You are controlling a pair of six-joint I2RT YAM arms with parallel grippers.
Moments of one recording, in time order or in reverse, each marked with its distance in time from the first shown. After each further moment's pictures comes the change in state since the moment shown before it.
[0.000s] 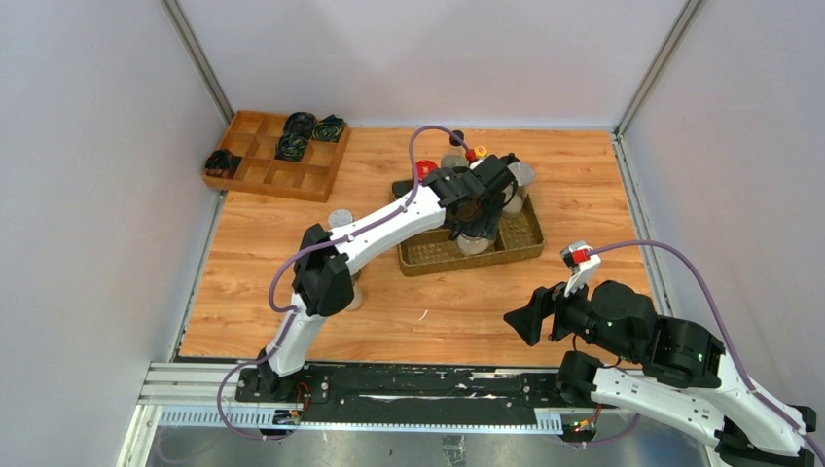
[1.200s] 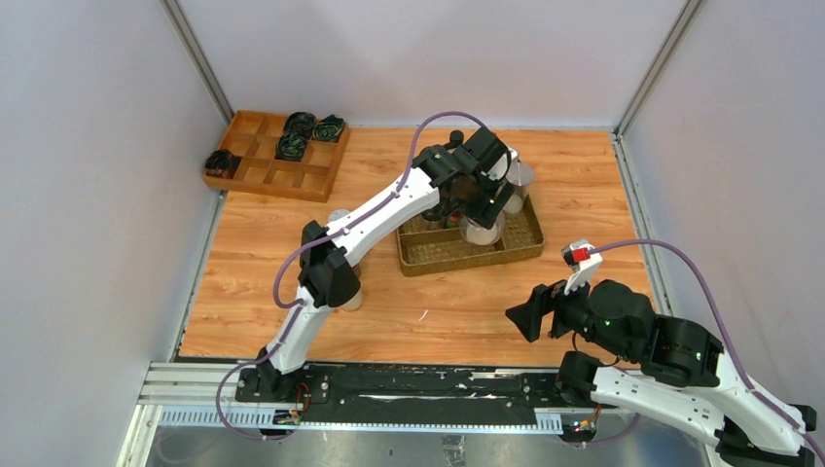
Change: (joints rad) left arm 0.068 0.061 0.219 -0.074 0.249 0.404; right arm 0.000 0.007 0.001 -0.003 0.051 -0.022
